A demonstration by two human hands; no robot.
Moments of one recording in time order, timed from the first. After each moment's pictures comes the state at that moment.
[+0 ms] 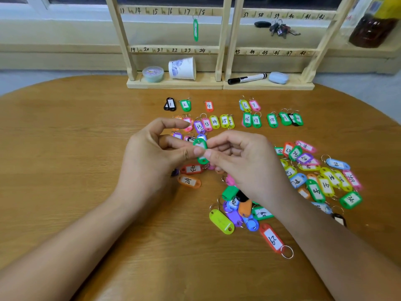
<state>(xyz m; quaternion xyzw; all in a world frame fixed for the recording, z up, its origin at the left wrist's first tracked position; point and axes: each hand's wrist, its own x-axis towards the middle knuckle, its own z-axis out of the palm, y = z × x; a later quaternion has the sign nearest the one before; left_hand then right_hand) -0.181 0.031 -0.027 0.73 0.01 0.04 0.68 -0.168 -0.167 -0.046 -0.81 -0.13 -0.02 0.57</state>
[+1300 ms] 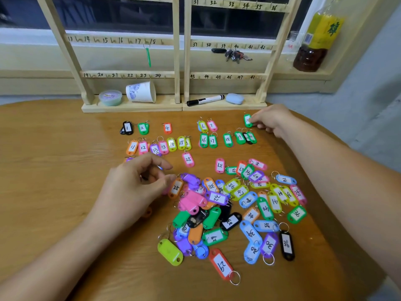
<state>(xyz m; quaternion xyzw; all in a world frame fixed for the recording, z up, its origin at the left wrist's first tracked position) -0.160 -0.005 -0.050 0.87 -0.06 0.04 0.49 0.047 -0.375 -0.036 -0.87 0.25 0.01 0.43</state>
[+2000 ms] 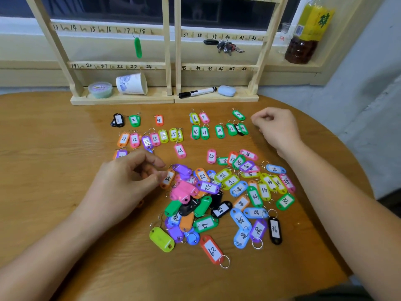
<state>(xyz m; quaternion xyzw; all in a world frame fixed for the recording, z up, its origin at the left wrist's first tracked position) -0.164 -0.002 -0.054 0.88 -0.09 0.02 0.46 -0.048 -0.371 -0.049 -0.88 0.13 -0.16 0.42</state>
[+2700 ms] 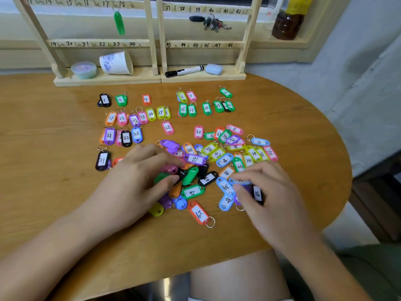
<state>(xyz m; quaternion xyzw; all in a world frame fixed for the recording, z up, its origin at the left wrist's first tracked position) -0.210 -0.023 -0.057 0.90 -0.30 0.04 0.30 -0.291 -0.313 -0.069 -0.93 -0.03 -0.17 0.31</state>
